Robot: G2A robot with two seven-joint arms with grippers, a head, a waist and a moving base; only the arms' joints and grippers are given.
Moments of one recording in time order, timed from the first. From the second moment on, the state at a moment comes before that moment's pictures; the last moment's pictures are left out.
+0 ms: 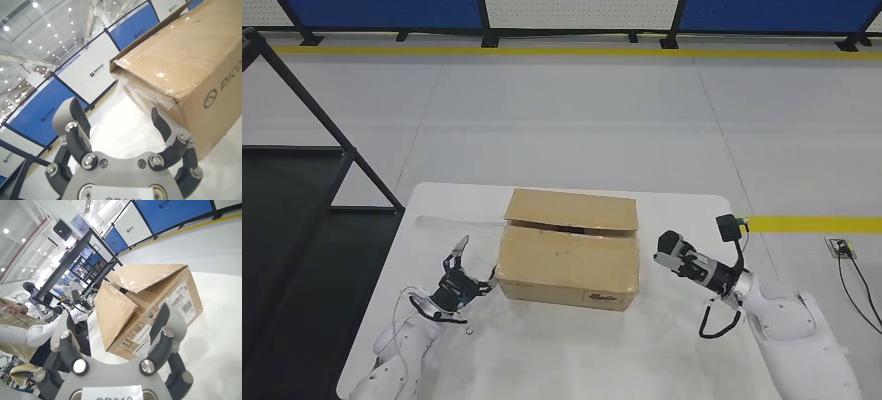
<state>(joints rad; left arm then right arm) 1.03 -1.17 -1.34 -1.15 1.91 -0.17 0.71 -0.91 -1.14 1.43 -1.27 -0.10 -0.80 0.75</state>
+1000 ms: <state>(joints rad) 1.01 -1.17 -1.43 -1.14 1.69 -0.08 0.69 -0.80 -1.14 1.32 -1.18 0.18 -0.61 0.94</state>
